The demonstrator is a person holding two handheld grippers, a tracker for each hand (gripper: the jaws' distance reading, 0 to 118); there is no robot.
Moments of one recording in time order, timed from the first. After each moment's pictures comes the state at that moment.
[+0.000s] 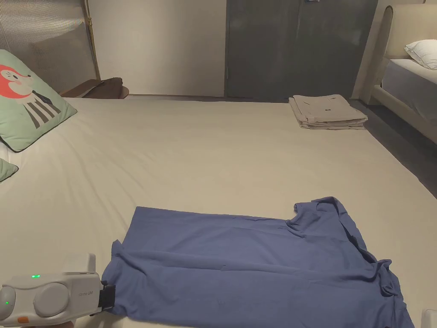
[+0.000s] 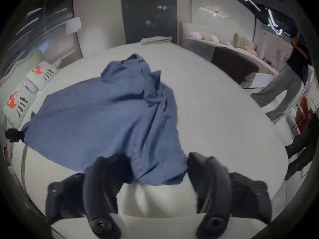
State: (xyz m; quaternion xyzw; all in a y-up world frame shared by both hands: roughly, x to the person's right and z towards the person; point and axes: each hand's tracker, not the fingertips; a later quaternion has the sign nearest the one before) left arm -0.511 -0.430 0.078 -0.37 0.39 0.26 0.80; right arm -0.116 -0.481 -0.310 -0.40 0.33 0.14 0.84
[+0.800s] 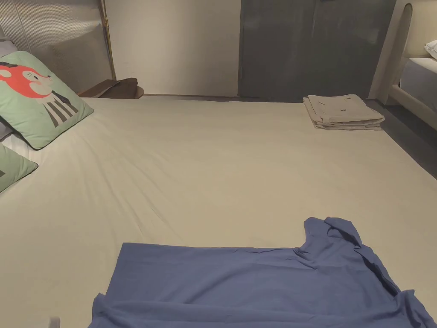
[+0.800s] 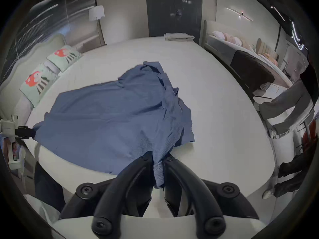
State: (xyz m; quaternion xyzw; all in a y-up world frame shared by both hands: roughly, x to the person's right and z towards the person) left arm -0.428 -0.425 0.172 -0.40 0.40 0.31 0.76; right arm -0.068 -0.409 -0.262 -0.41 0.39 0.18 0.80
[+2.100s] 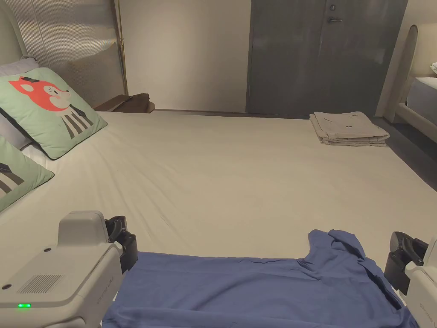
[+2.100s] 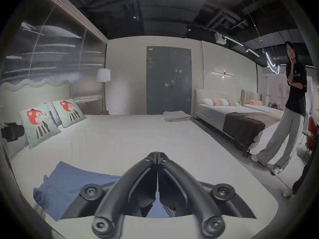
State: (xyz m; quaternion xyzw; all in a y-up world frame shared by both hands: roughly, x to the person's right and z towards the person) left arm -0.402 -0.315 0.105 -0.10 0.47 0.09 0.87; right arm -0.156 -0.337 -0.233 -0.09 0.41 0.04 0.91
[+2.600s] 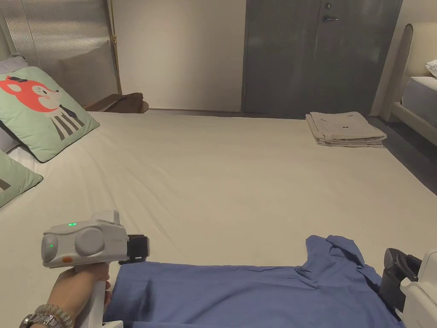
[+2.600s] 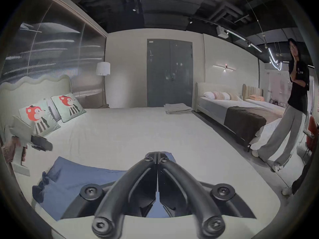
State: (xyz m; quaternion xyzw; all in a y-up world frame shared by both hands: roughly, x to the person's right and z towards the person) left arm -0.585 -0.398 0.026 -0.33 0.43 0.29 0.79; right arm -0.171 -0.351 -0.242 -0.13 0.42 0.05 0.90
